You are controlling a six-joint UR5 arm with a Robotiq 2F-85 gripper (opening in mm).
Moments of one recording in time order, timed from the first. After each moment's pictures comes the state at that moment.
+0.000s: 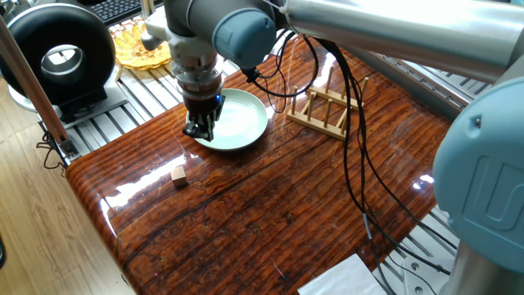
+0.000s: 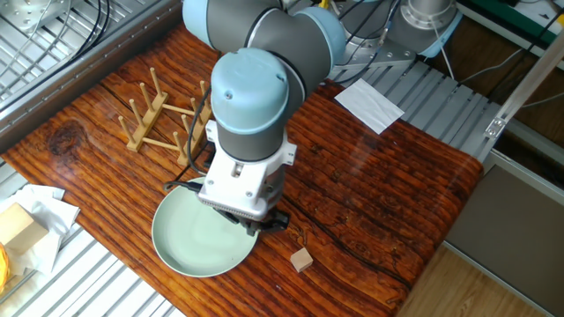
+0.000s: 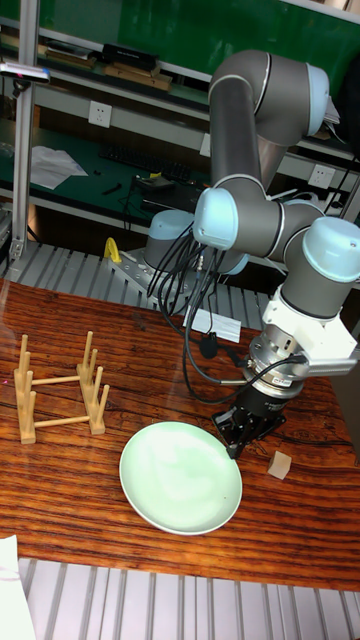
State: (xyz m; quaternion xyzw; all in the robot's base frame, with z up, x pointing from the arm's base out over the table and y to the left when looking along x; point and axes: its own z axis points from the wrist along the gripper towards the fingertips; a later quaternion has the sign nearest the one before) arm 0.602 0.137 0.046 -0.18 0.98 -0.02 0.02
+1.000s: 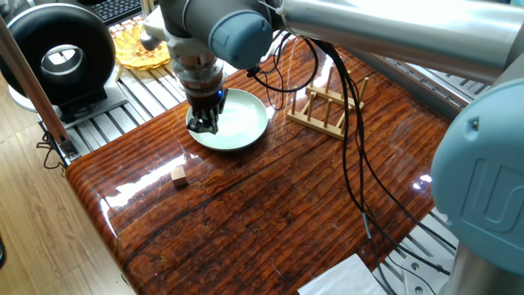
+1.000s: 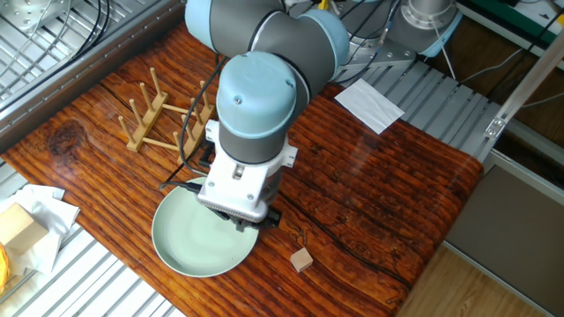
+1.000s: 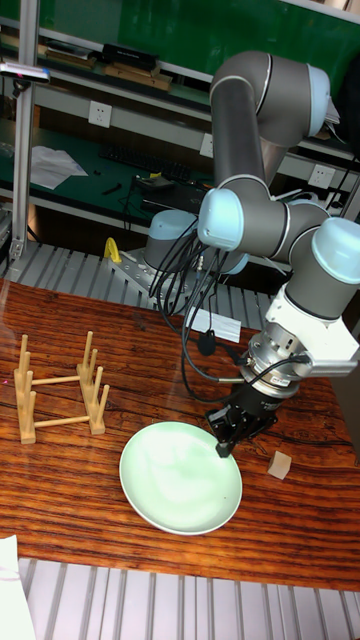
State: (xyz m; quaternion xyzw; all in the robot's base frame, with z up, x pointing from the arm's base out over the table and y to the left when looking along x) arm 0.599 0.121 0.049 -0.19 0.98 -0.05 0.00
